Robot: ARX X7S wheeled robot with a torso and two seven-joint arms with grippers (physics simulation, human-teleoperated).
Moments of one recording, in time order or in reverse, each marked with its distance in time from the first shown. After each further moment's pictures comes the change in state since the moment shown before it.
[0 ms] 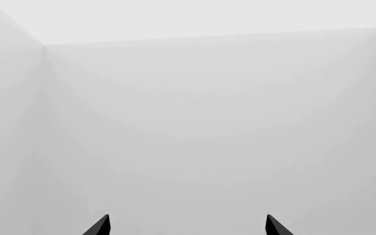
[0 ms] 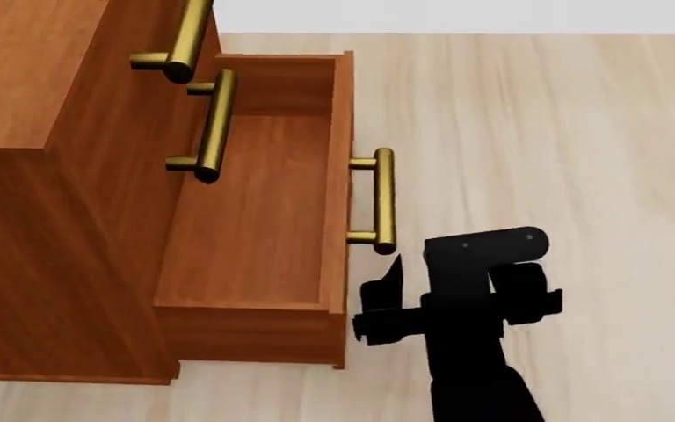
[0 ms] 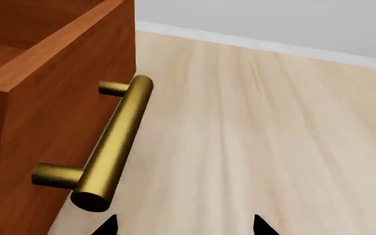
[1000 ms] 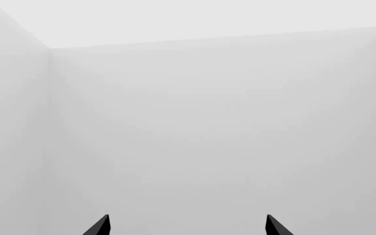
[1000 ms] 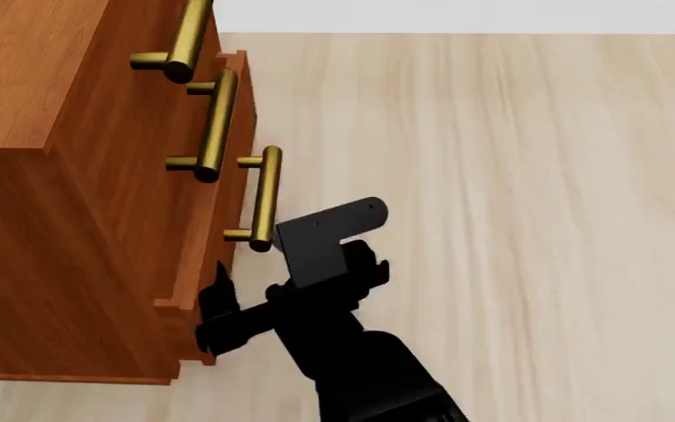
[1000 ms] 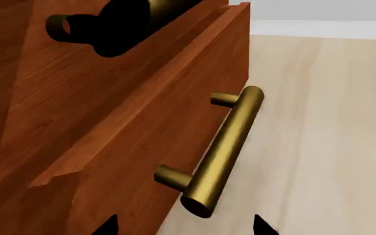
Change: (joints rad) left arm -0.006 -0.030 -0.015 0.003 -0.021 -0.003 -0.009; right arm 0.168 -0.141 -0.293 0.209 0.302 -0.086 -0.199
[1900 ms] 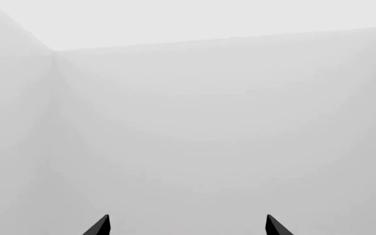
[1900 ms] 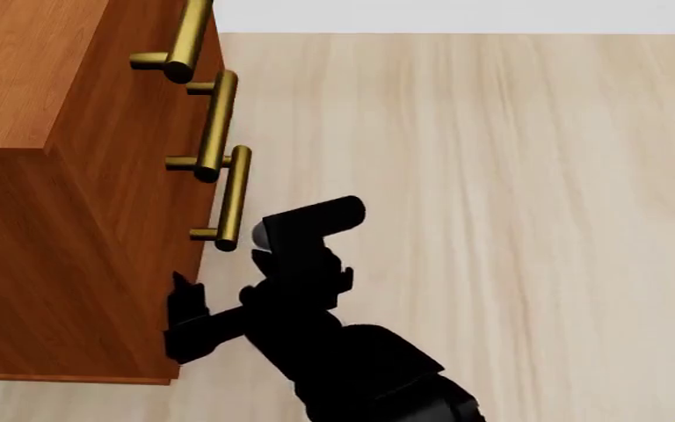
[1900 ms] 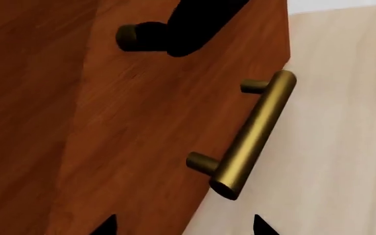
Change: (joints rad) left arm -0.013 -0.013 0.000 0.004 -0.016 -0.007 -0.016; right arm 0.210 0.109 -0.747 0.061 0.835 -0.265 0.031
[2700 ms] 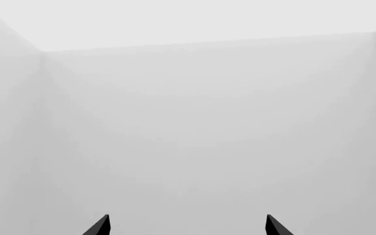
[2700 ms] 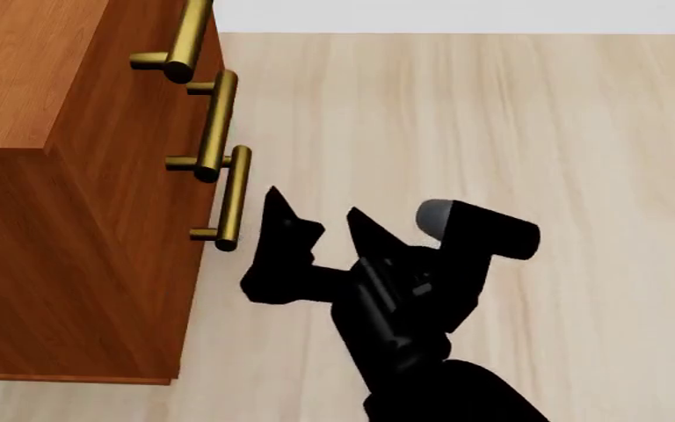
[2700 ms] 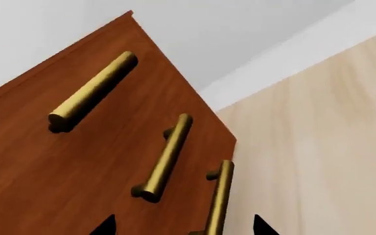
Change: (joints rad) left arm -0.038 0.020 0.043 -0.006 -0.010 -0.007 -0.016; right arm -0.168 0.419 0.185 -0.772 0.217 -0.267 0.390
